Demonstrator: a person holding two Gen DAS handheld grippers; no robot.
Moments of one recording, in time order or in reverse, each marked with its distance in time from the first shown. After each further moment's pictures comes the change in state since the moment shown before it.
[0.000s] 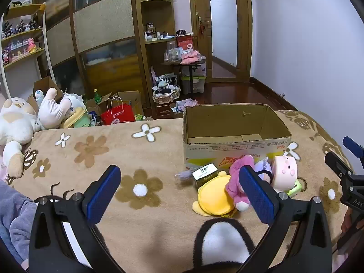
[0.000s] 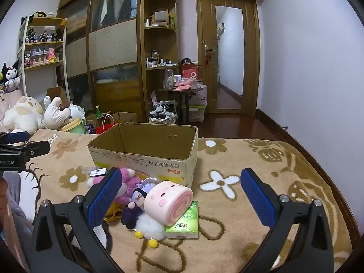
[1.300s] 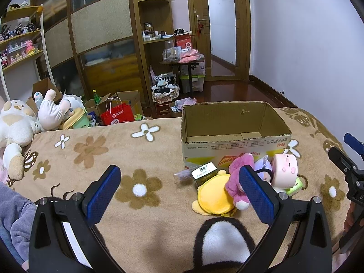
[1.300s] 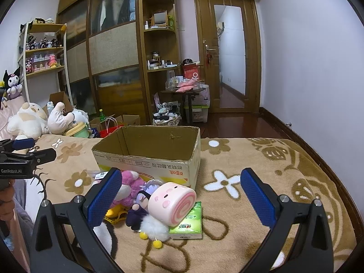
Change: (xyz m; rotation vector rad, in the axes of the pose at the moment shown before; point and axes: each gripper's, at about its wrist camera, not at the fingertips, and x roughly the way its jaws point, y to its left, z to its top) left arm 0.000 0.000 0.000 0.006 -0.005 0.006; right arm -0.006 0.000 0.002 0.022 -0.009 0.022
